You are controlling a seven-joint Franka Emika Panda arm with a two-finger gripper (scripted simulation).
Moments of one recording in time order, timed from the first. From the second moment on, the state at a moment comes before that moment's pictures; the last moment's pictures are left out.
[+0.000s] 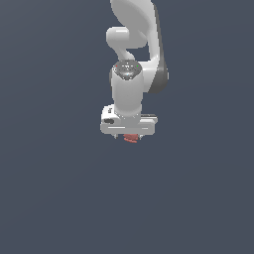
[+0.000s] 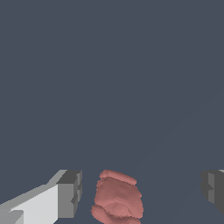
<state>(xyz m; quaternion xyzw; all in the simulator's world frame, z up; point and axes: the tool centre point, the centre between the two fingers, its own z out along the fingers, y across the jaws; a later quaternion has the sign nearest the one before) 0.004 0.004 0.166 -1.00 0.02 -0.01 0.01</state>
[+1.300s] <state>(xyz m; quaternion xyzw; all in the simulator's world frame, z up) -0.001 -0.010 0.162 -1.00 0.00 -0.01 0.01</state>
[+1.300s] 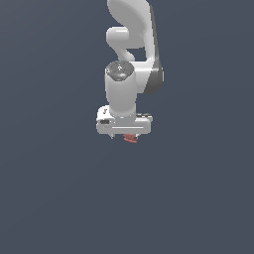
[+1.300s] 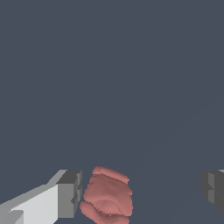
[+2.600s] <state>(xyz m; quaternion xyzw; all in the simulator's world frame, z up) -0.050 0.006 0.125 -0.94 -0.34 0.00 0.00</state>
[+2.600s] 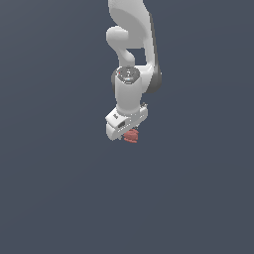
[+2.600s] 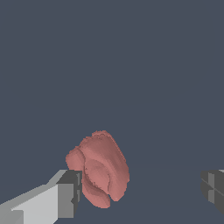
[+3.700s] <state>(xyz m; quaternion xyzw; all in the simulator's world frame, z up) -0.088 0.021 0.103 -0.83 -0.56 0.00 0.00</state>
